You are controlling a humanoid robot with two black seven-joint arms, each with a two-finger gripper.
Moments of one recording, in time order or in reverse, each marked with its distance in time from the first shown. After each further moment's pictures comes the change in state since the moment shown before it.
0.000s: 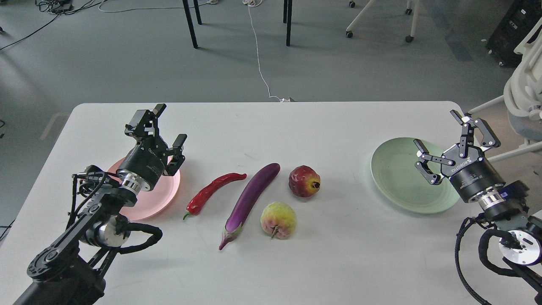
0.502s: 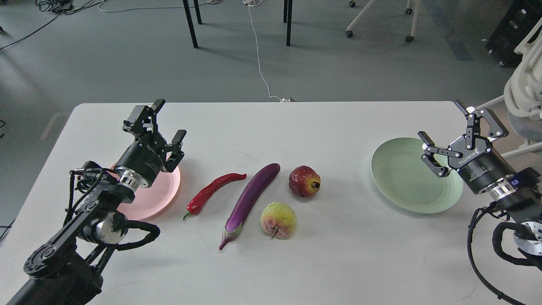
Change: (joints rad) left arm -0.016 0.027 0.002 -0.004 -0.008 -0.011 -0.023; right arm 0.196 -0.128 -0.096 -0.002 -0.170 0.031 0.000
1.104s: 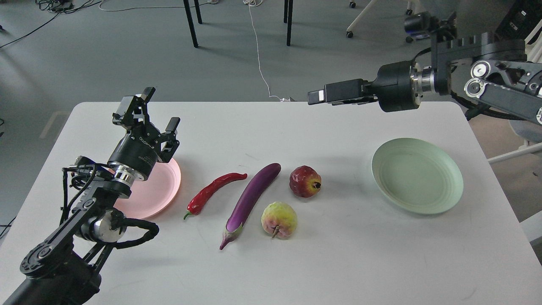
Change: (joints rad) left arm 0.006 0.004 0.006 -0.047 -0.011 0.019 -0.070; right arm 1.093 0.278 -0.996 -0.056 -0.863 0.001 0.000
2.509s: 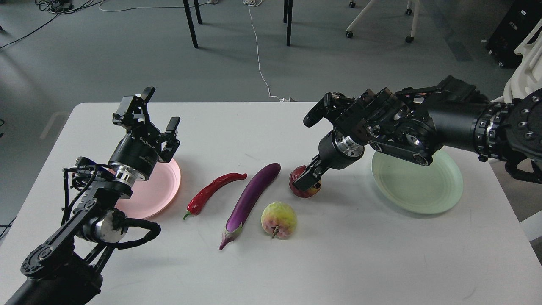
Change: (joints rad) left arm 0.005 -0.005 -0.001 -0.014 0.000 0.022 0.002; right arm -0.065 0.420 -0.337 -0.280 -0.166 -0.024 0.000
